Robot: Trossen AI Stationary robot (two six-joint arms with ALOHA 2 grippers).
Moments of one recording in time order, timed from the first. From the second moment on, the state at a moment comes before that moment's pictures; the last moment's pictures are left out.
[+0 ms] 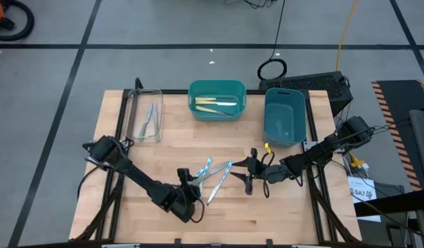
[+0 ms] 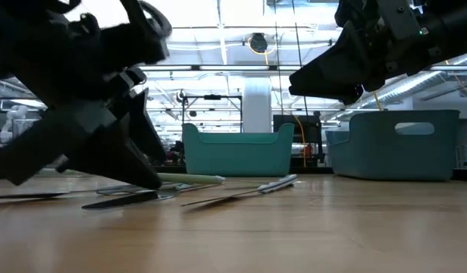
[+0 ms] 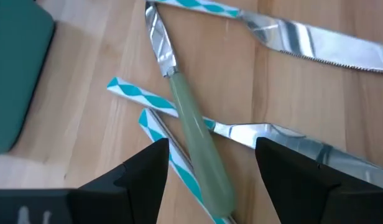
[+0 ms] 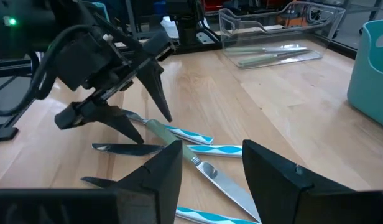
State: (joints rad) left arm -0.61 1.96 1.10 -0.41 -0.76 -0.46; right arm 0.43 1.52 0.46 0.74 0.57 0.29
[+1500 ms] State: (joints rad) left arm -0.57 2.03 1.35 -0.90 -0.87 -0.70; right arm 0.43 1.52 0.46 0.73 0.57 0.26
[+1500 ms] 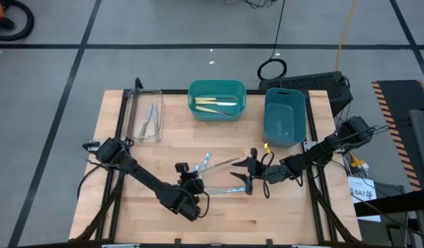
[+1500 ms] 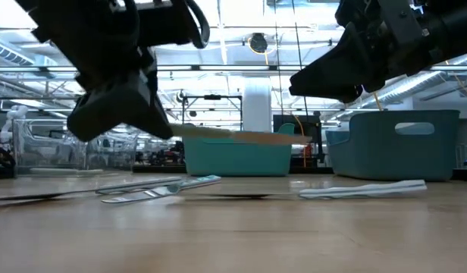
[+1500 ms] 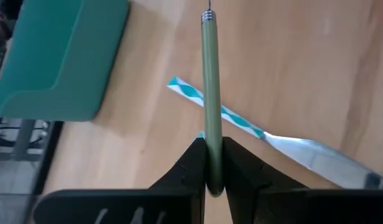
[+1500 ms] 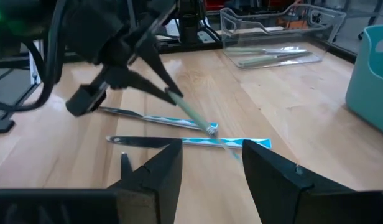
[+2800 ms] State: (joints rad) left arm -0.49 1.56 1.28 -1.09 -1.12 -0.55; right arm 0.53 1.16 0.46 0.36 0.58 0.17
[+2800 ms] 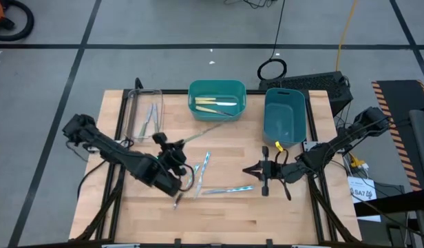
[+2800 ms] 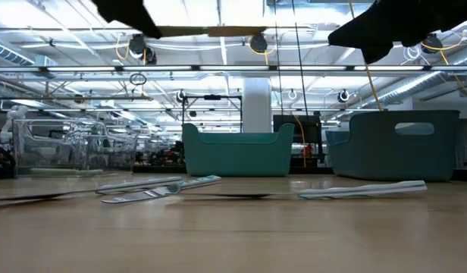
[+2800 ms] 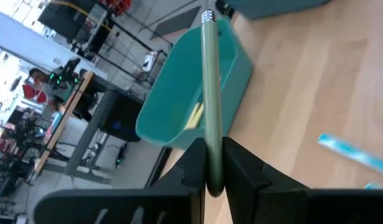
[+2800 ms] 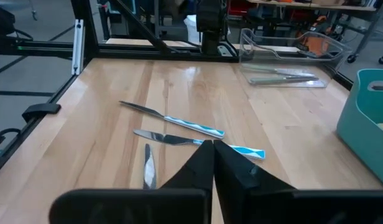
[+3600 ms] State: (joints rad) left arm -0.42 1.12 0.86 -0.78 -1.03 -0.63; right arm 0.52 1.16 0.46 0.35 0.58 0.14
